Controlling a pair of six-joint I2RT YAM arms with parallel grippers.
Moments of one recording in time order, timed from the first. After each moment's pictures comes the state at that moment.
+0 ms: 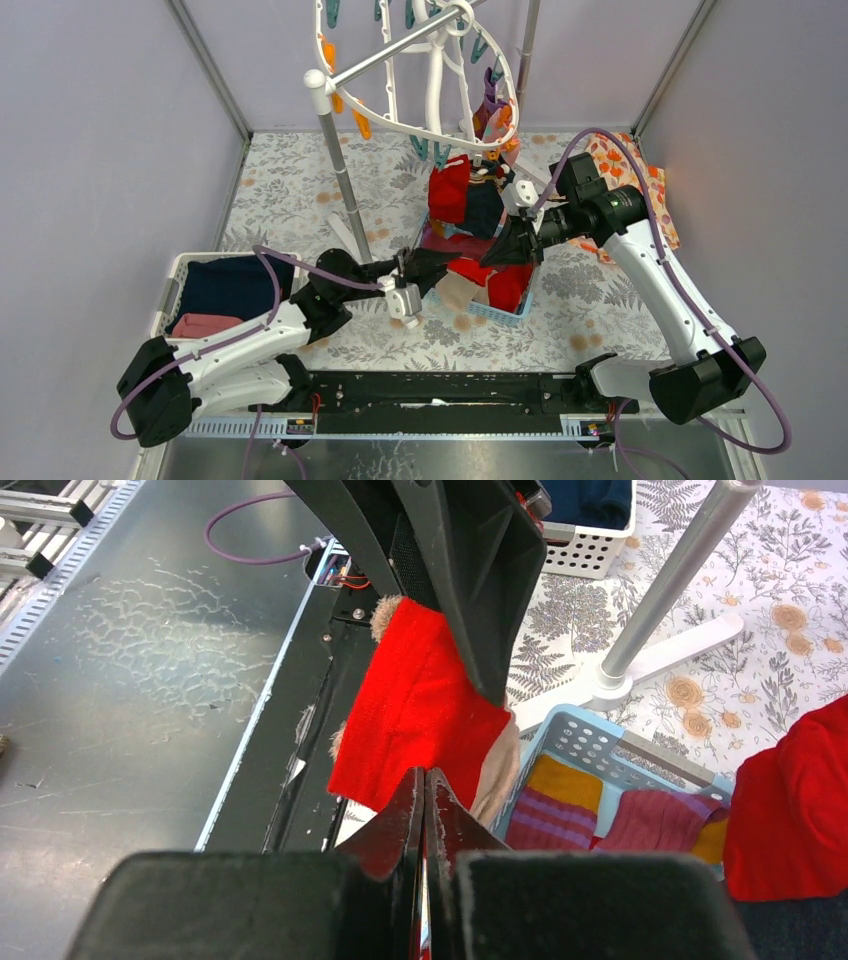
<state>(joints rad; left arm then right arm) -0.90 1.02 0.58 0.68 0.54 0.61 0.39 1.26 1.35 -1.13 -1.27 -1.00</state>
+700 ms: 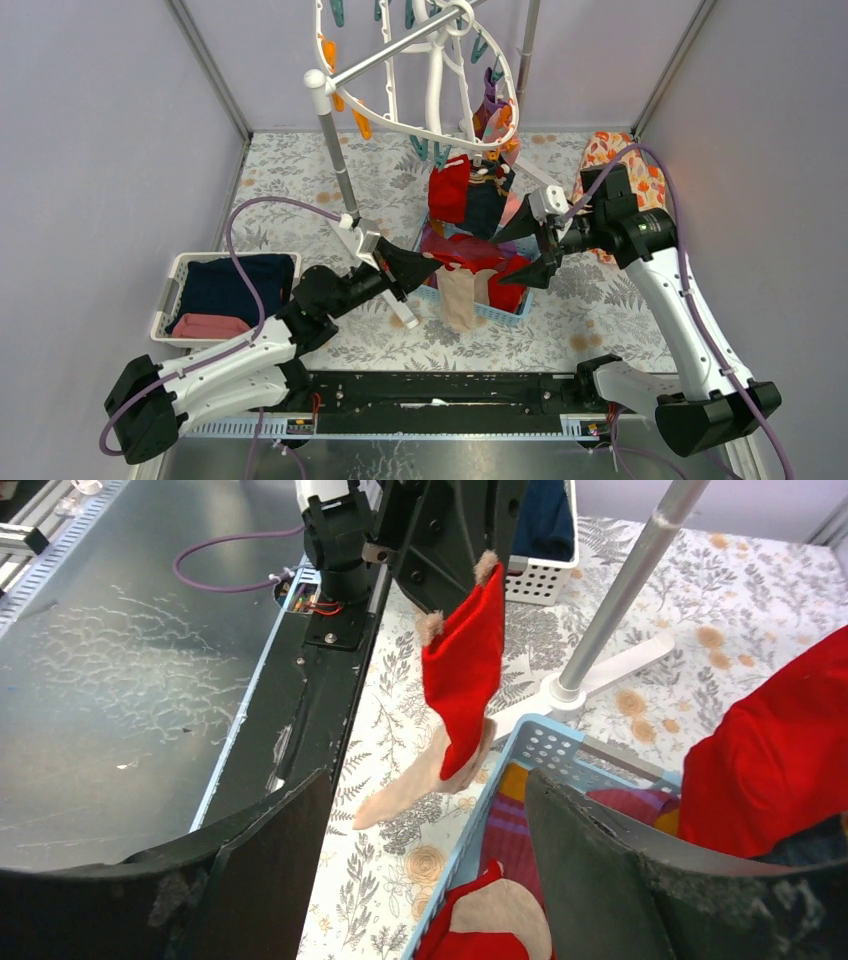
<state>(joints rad) -0.90 0.87 0.45 0.67 0.20 -0.40 0.29 1.10 1.28 -1.03 -1.32 -0.92</state>
